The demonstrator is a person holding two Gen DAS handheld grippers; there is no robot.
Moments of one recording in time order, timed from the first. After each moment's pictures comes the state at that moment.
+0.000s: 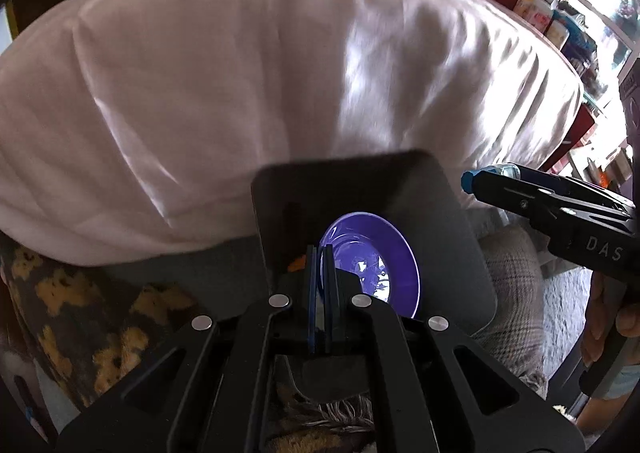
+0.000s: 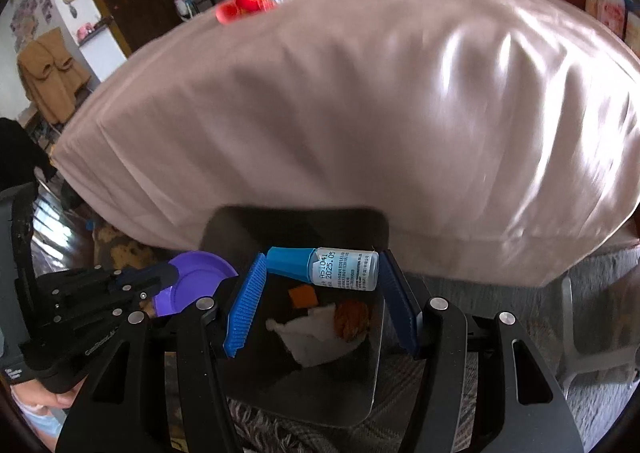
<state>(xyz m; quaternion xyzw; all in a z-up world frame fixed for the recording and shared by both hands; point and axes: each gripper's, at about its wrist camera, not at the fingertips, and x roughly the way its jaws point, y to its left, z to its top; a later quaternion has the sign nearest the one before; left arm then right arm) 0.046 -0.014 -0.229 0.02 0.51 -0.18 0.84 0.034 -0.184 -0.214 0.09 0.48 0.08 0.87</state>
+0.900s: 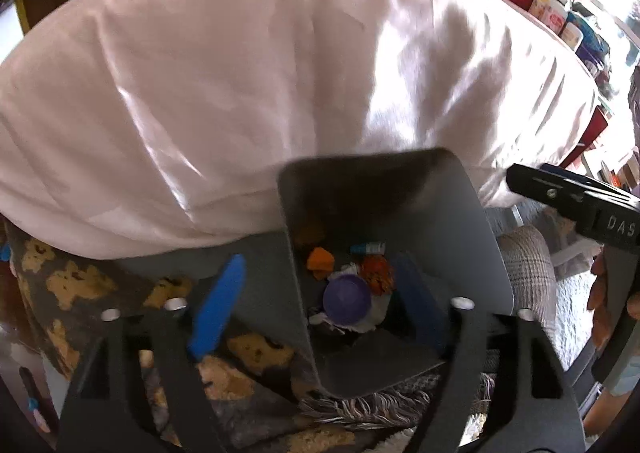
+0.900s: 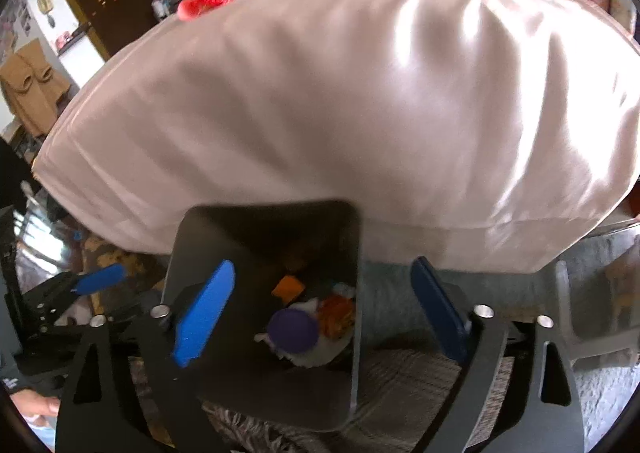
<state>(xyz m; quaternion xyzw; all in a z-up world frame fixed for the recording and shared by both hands) 0.048 -0.002 -0.217 0.03 0.50 -0.15 0.85 0.039 -0.209 -0.207 0.11 0.47 0.04 0.88</state>
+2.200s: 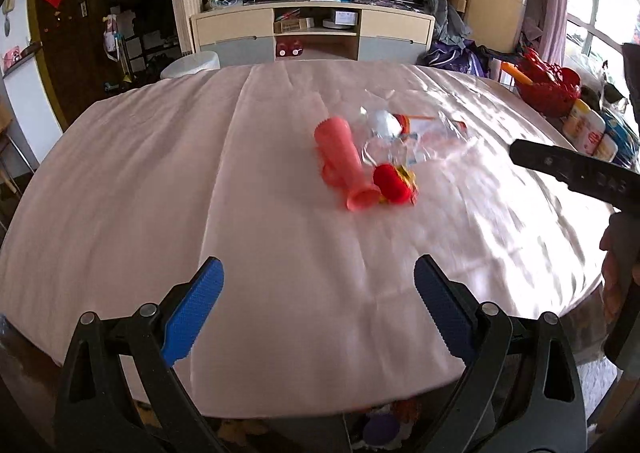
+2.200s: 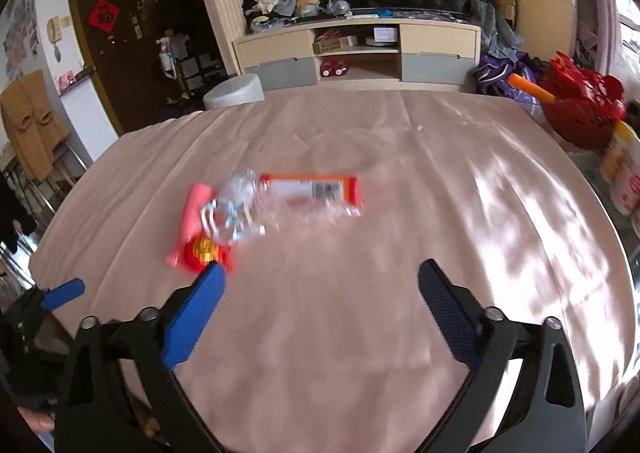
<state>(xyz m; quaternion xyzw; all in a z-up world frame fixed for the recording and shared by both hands) 0.222 0.000 -0.082 0.04 0.40 -0.11 0.91 0.232 -0.212 -0.072 0.07 0.38 0.05 0.92</state>
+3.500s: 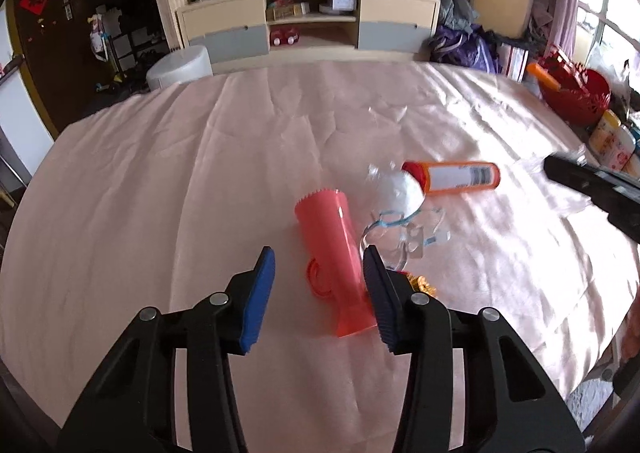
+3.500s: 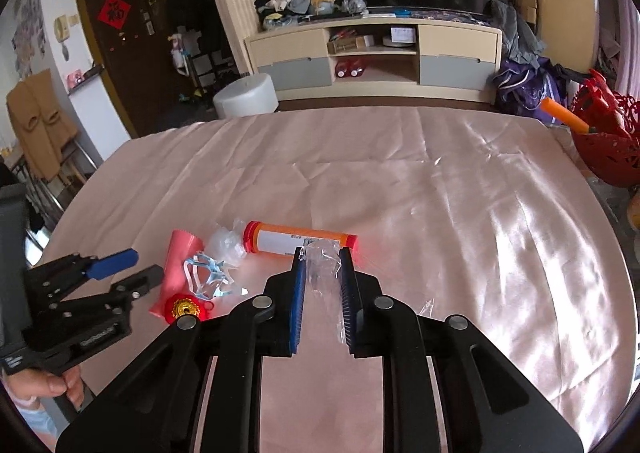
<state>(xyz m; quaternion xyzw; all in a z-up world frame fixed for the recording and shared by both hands) 0.315 -0.039 -0.085 0.06 0.44 -0.11 0.89 0.275 -0.231 -0.060 0.06 0.38 0.07 0.92</state>
